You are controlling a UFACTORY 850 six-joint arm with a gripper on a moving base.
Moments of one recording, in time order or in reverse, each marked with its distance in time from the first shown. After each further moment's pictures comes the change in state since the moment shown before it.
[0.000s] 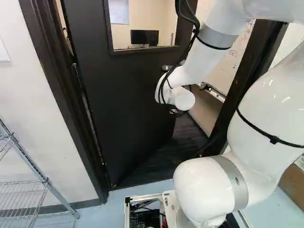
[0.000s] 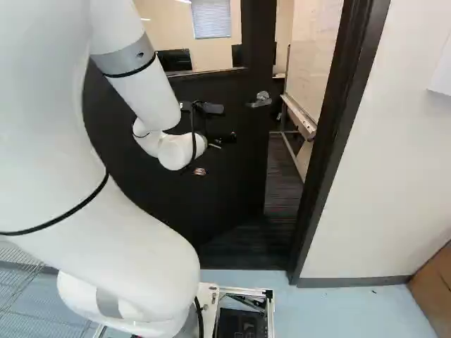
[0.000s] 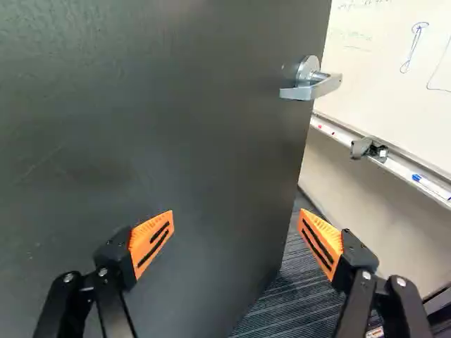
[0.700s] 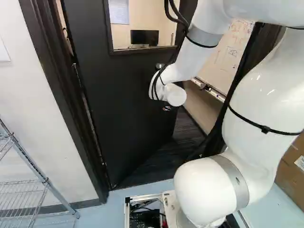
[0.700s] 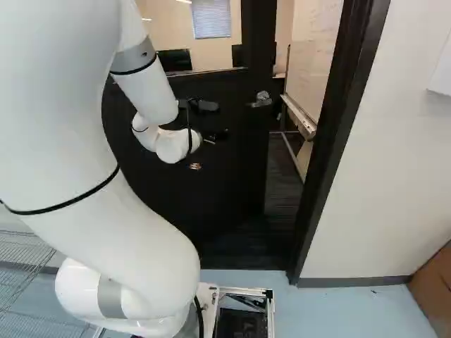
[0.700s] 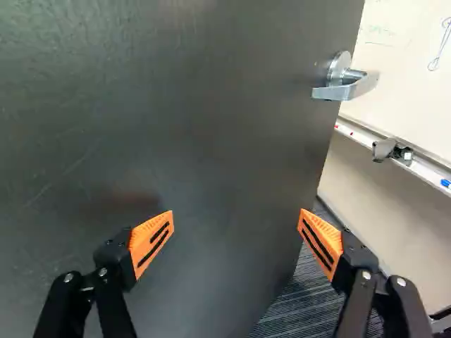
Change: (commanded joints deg) arm 3.9 -4.9 -5.0 1.0 0.0 0.0
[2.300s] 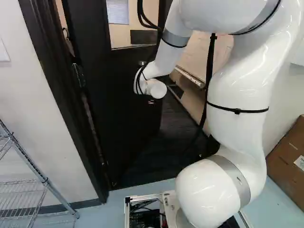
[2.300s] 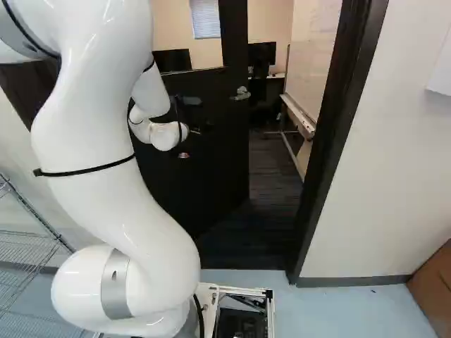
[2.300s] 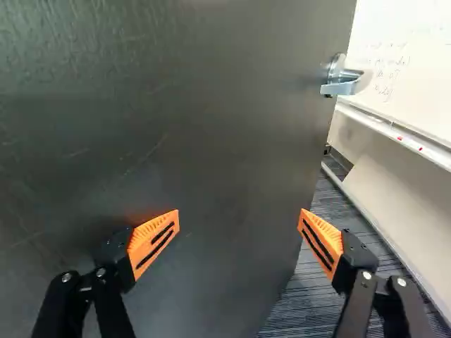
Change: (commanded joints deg) arm 8.1 -13.1 -14.4 0.0 0.0 0.0
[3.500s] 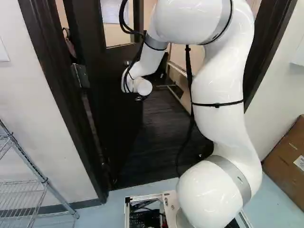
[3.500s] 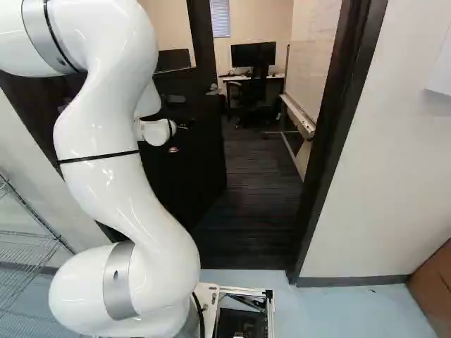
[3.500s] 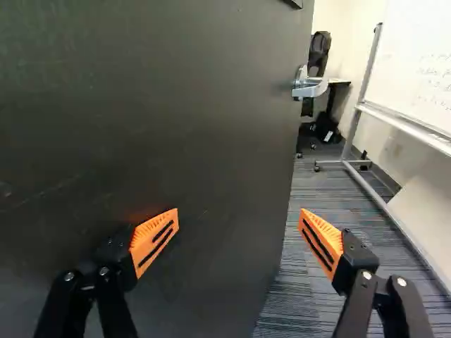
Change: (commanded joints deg) arm 6.0 -9.5 -11.5 -3.5 0.0 0.0
